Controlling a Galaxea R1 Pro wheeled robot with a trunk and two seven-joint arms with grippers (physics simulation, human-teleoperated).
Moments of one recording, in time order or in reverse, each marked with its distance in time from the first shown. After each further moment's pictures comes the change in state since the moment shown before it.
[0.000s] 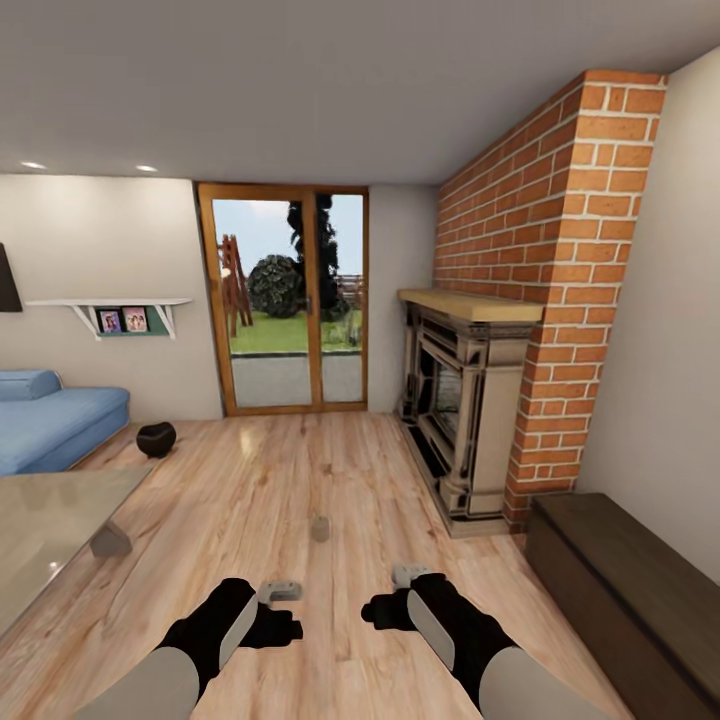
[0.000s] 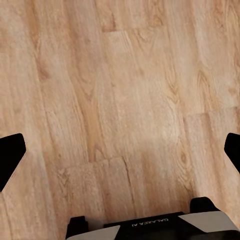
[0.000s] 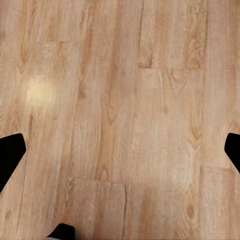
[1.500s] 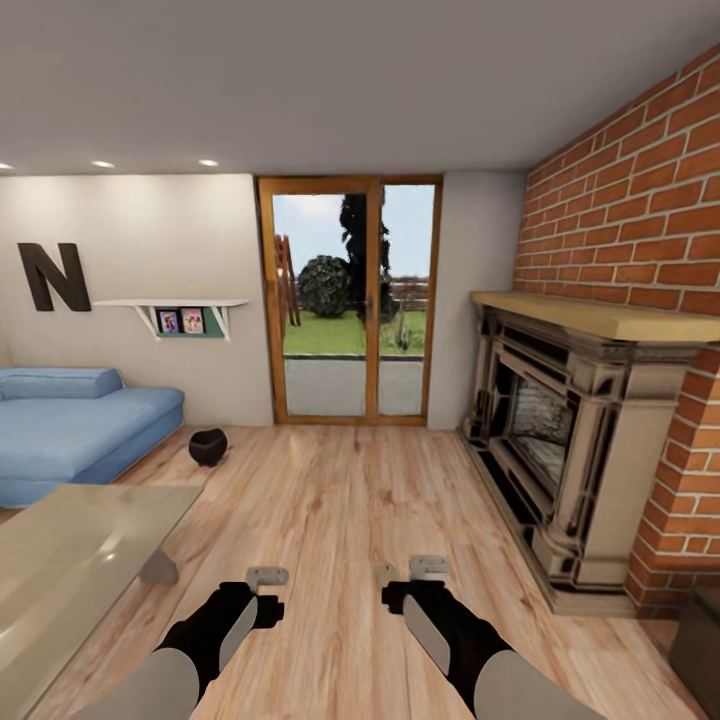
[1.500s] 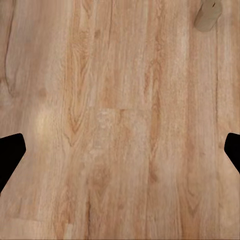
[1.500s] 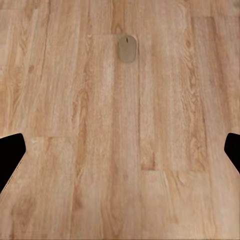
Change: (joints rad) left arm 0.000 -0.001 0.004 0.012 -0.001 -0.198 0.232; right arm 0.002 0.018 -0.003 0.028 -0.020 -0.207 -0.283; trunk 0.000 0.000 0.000
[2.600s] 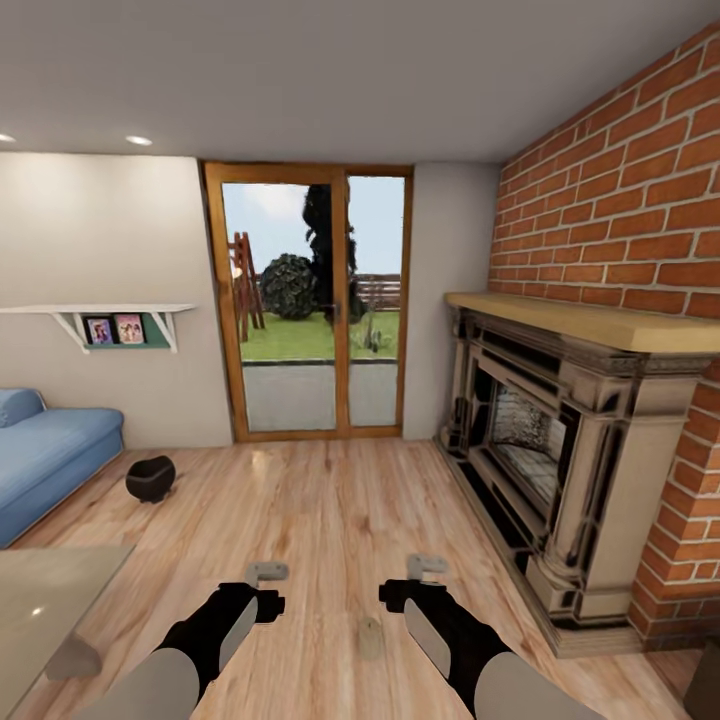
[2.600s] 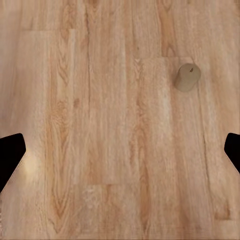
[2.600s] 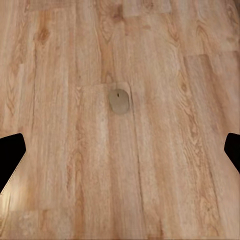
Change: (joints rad) left arm 0.000 0.000 -0.001 0.001 0.000 -0.056 0.000; right arm 0.000 0.000 0.000 0.024 0.001 -0.070 0.054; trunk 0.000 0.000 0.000
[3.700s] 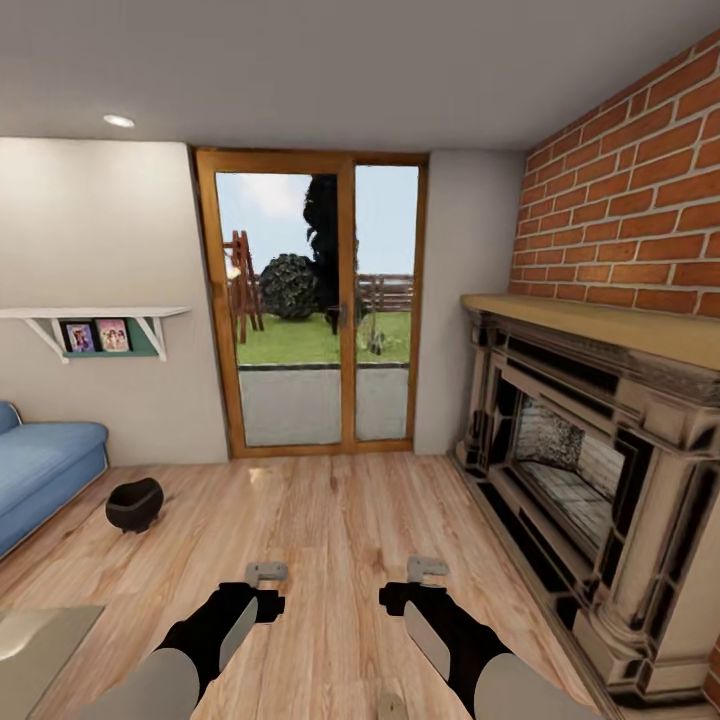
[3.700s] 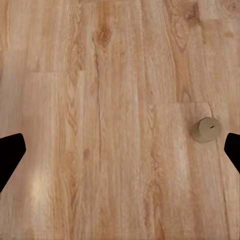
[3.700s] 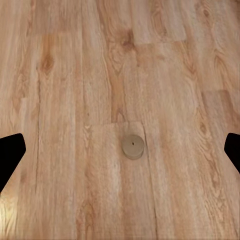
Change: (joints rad) left arm 0.000 0.000 0.000 0.000 -0.001 0.000 0.003; right arm 0.000 0.002 0.001 0.015 0.001 -0.002 0.001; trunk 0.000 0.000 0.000
